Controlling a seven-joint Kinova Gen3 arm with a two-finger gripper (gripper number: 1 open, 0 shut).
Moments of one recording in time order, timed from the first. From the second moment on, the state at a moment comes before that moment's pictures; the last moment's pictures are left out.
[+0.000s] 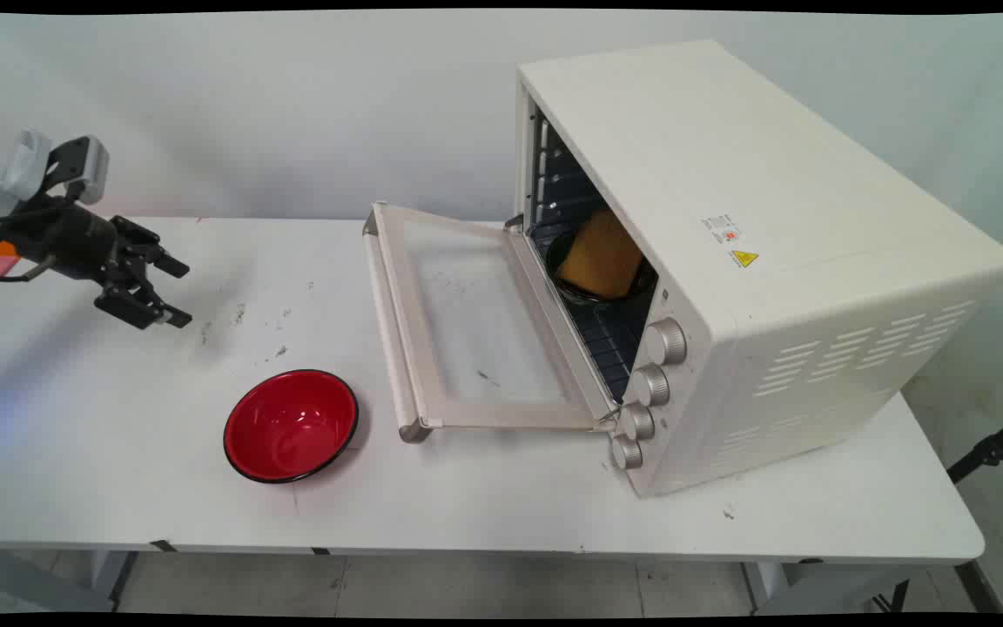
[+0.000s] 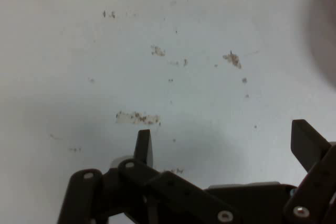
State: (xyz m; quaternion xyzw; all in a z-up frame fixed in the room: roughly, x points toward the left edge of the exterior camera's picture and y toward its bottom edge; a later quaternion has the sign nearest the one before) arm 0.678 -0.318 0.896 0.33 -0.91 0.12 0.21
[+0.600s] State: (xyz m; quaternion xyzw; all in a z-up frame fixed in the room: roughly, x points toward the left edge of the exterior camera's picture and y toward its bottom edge) arm 0.626 -0.346 0.900 0.32 -0.91 0.12 0.24
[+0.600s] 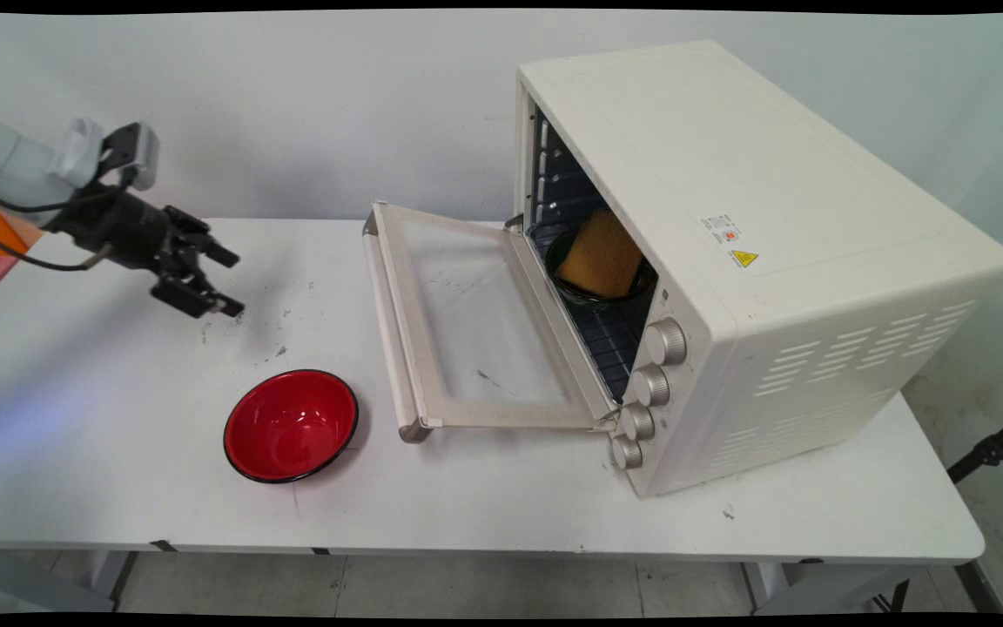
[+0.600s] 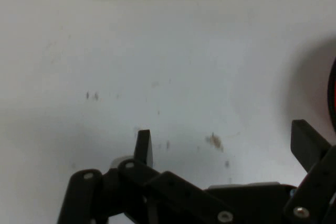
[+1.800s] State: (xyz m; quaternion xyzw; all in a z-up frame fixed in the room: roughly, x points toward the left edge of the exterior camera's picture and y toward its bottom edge) arm 0.510 -0.414 0.820 0.30 -0.91 0.10 0.28
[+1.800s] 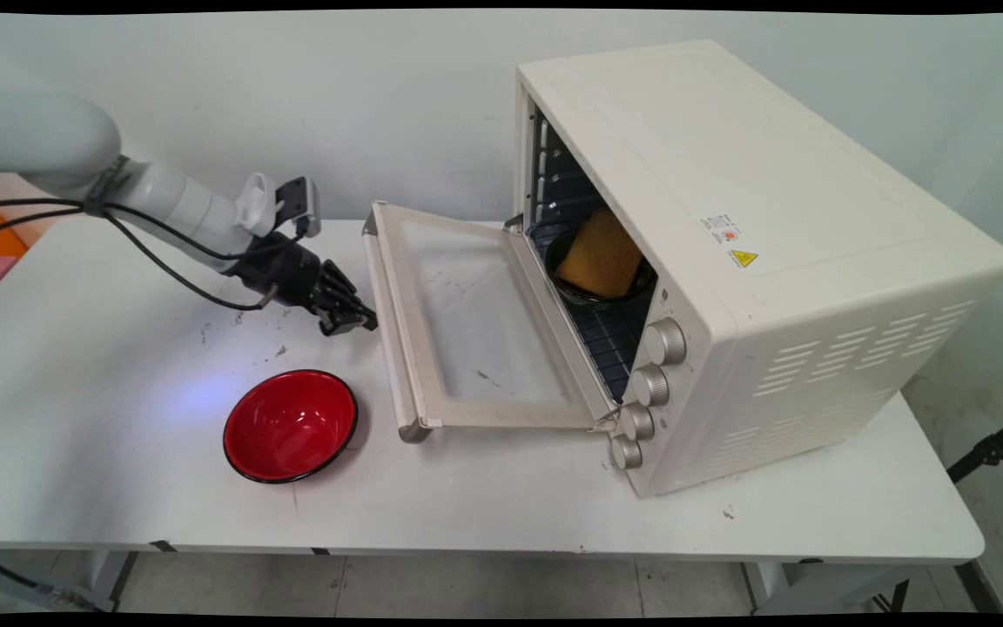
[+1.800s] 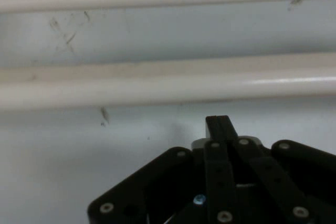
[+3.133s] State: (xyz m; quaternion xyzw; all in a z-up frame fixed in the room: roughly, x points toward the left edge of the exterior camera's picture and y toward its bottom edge) arm 0.459 -0.440 0.868 0.32 -0.87 0.11 0.35
